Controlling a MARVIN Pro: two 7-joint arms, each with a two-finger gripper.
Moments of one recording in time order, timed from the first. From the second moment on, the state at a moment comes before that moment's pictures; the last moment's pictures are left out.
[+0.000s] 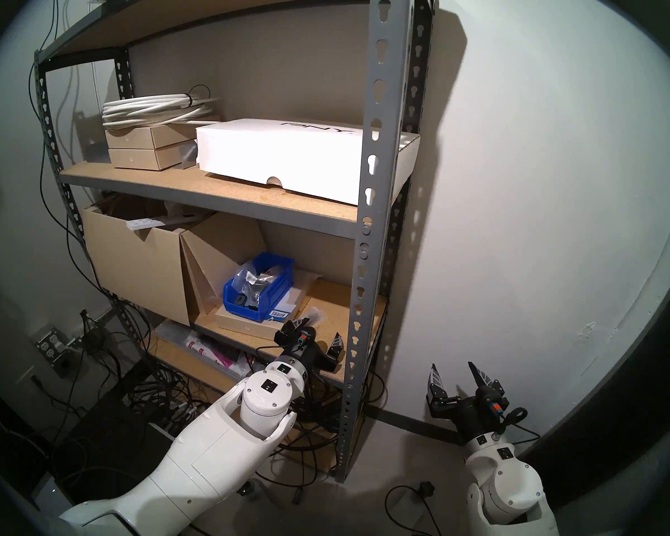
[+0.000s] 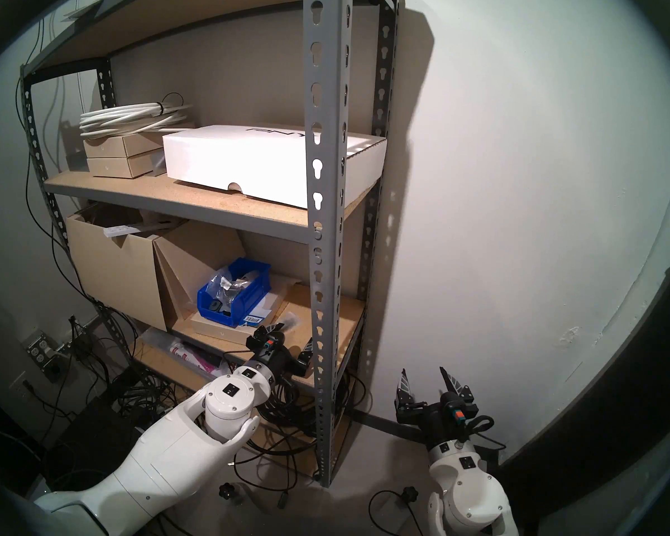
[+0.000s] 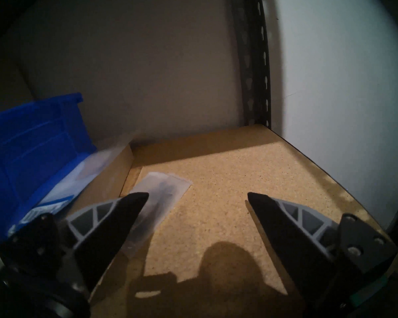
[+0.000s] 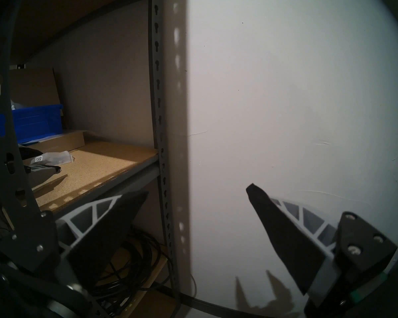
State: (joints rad) left arm 1.51 -1.23 -1.00 -1.57 -0.19 0.13 0.23; right arm -2.16 -1.61 1.70 -1.93 0.00 -0.14 0.15
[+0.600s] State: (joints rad) left arm 1.56 -1.39 -1.02 -1.58 -0.24 0.08 0.48; right arm -2.16 -1.61 1.70 -1.93 0.00 -0.14 0.15
